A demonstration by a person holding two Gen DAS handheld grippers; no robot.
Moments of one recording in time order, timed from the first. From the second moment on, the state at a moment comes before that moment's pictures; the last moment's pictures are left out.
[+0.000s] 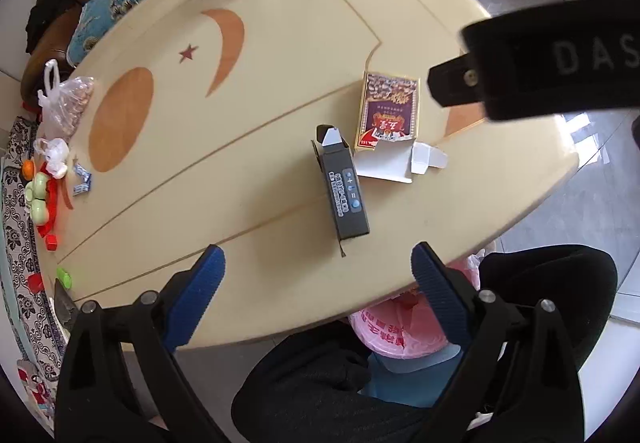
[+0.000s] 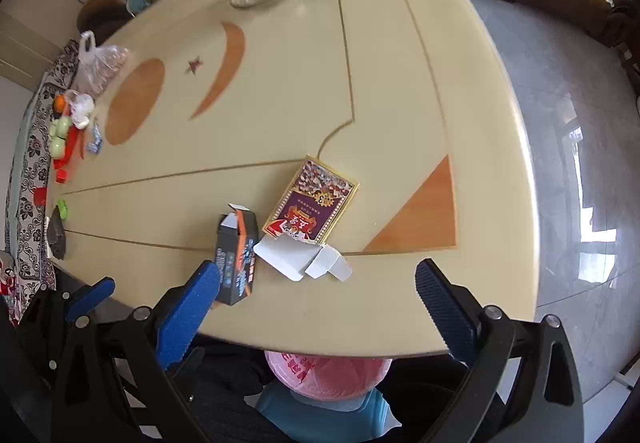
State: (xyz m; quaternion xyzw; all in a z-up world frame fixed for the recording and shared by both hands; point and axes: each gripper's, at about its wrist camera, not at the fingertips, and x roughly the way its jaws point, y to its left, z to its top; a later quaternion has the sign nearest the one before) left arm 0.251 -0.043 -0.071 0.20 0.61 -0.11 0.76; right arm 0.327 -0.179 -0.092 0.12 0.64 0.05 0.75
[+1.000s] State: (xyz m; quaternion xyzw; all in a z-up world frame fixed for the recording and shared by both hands) left arm 0.292 -0.033 -0.145 0.16 0.66 -0.14 0.72; right arm 0.398 -0.152 -0.214 0.14 0.70 -0.02 0.71
